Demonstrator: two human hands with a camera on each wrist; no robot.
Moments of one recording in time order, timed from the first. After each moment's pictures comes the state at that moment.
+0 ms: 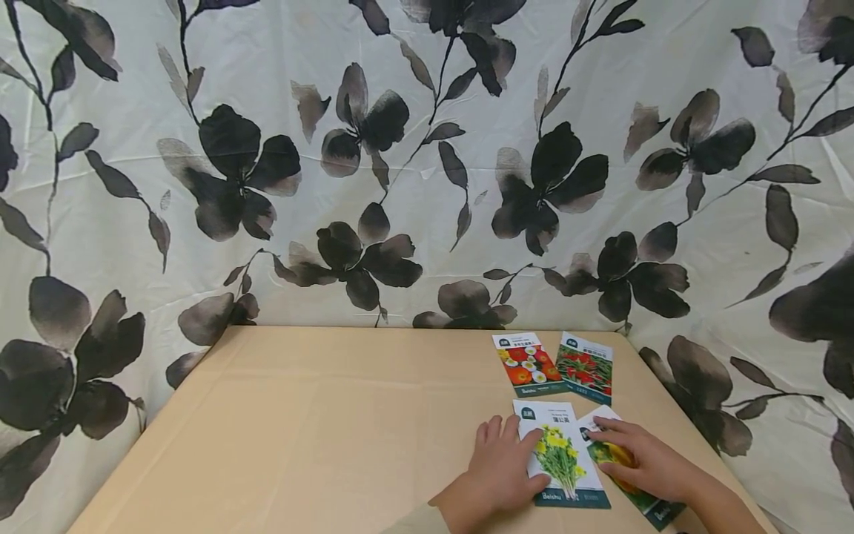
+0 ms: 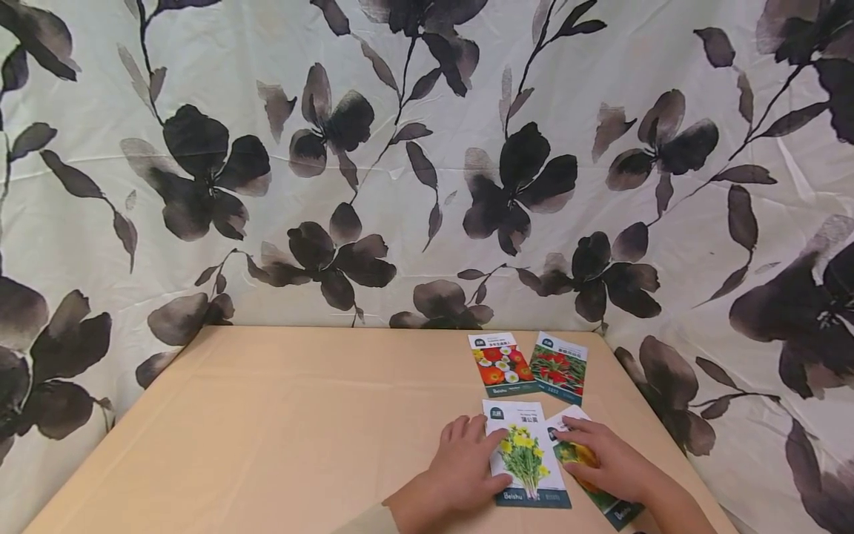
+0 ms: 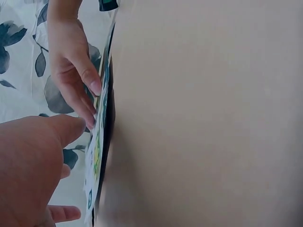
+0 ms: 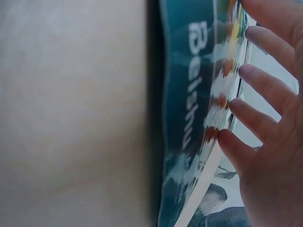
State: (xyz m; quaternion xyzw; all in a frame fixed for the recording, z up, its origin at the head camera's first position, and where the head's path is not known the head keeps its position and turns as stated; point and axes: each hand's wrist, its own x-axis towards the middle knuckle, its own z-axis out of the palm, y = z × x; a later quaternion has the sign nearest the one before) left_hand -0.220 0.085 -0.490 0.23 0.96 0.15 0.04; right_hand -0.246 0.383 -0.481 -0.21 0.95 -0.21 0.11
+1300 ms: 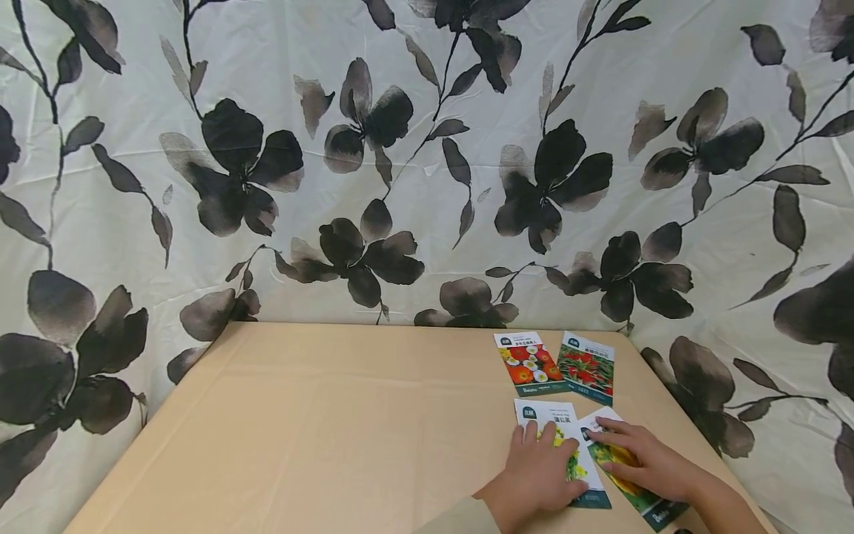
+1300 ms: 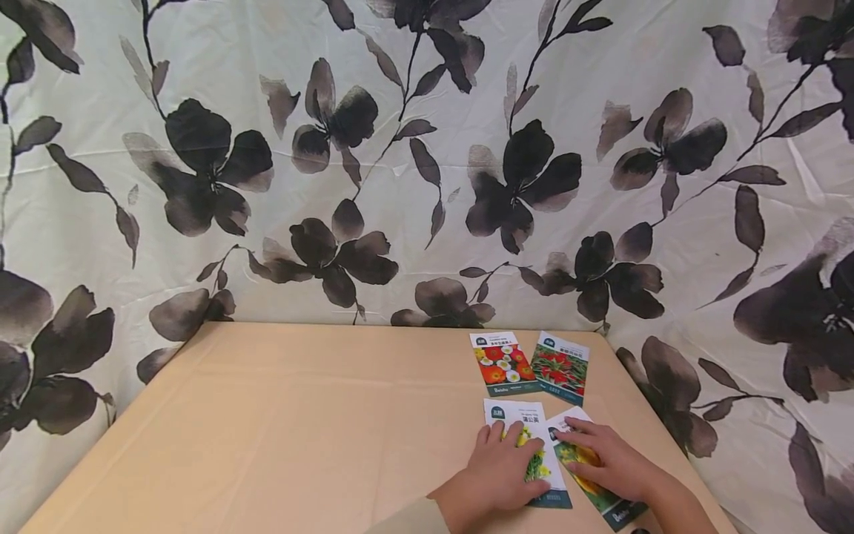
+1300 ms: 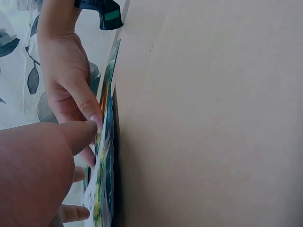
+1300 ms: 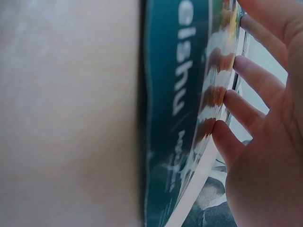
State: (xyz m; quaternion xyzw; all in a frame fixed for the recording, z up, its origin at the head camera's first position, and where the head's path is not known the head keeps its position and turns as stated) left_hand -0.227 0.138 -0.488 0.24 0.96 0.14 0.10; right_hand -0.248 0.388 -0.484 -0.23 0.94 -0.22 0.12
